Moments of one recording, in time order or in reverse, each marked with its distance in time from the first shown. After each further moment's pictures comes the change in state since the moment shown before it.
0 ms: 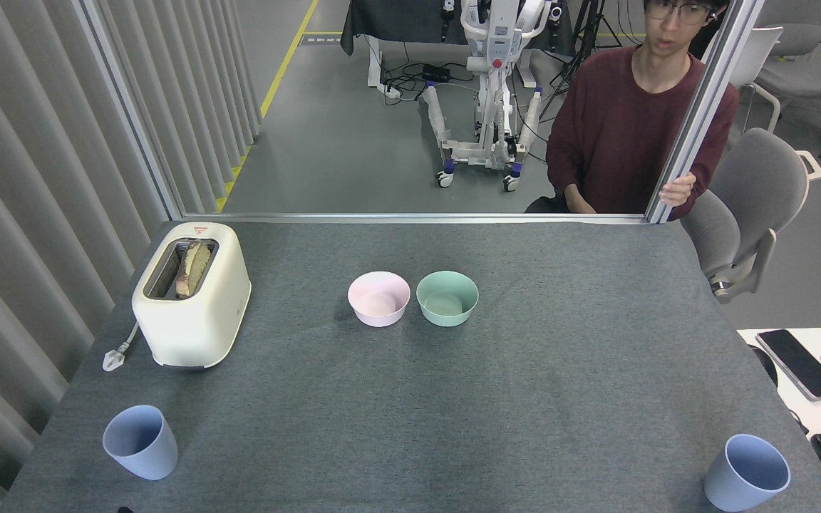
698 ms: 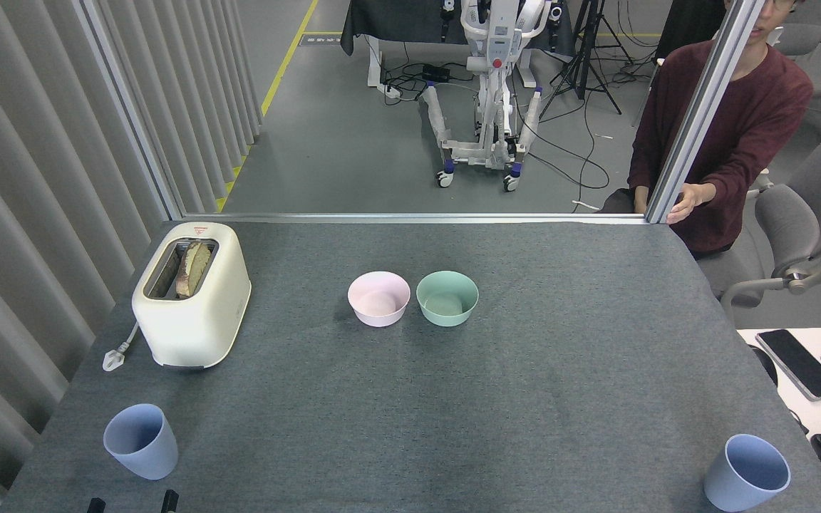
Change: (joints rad) left arm -0.144 -0.009 0.053 0.192 0.023 0.099 0.000; right arm -0.010 -0.003 0.001 0.000 0.014 0.023 -0.002
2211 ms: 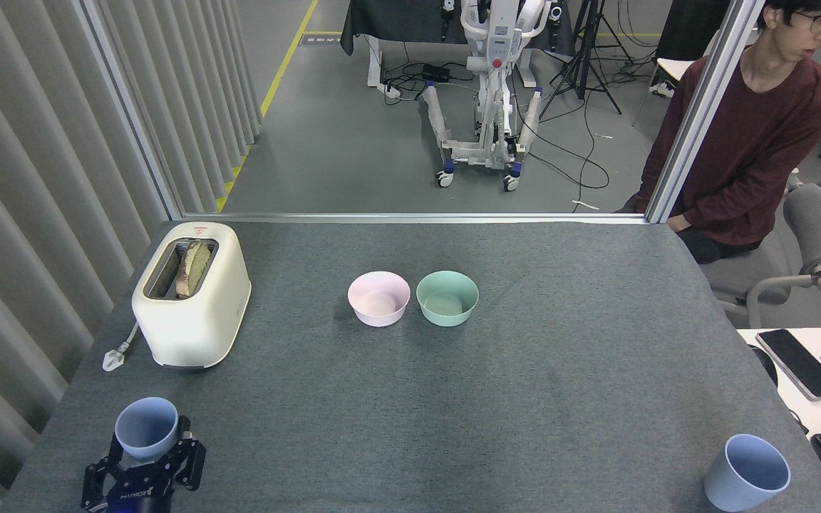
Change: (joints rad) left arm -0.401 0.008 -0.004 0.457 -0.025 0.086 0.057; right arm -0.045 0.007 0.003 0.000 0.047 0.010 0.004
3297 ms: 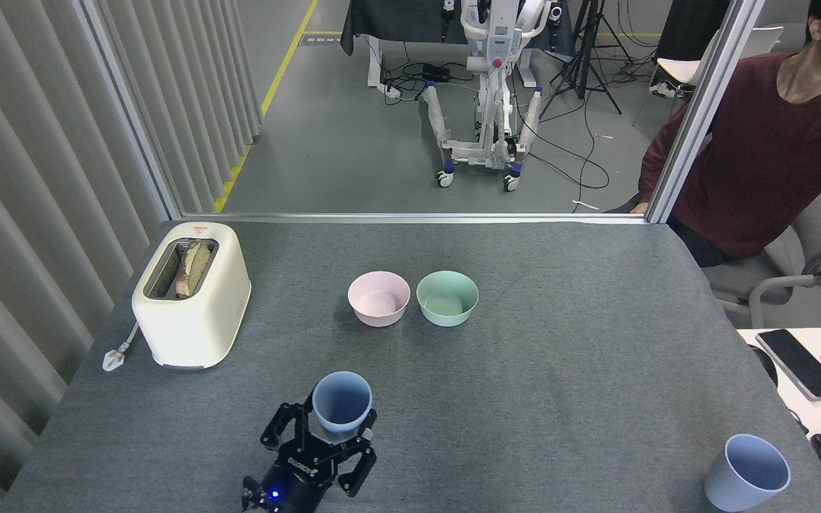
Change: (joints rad) left arm -0.051 -0.026 -0.553 -0.156 -0.118 -0.121 0.023; right arm 0.004 -0.003 -0.002 -0.006 0.005 -0.002 0.000
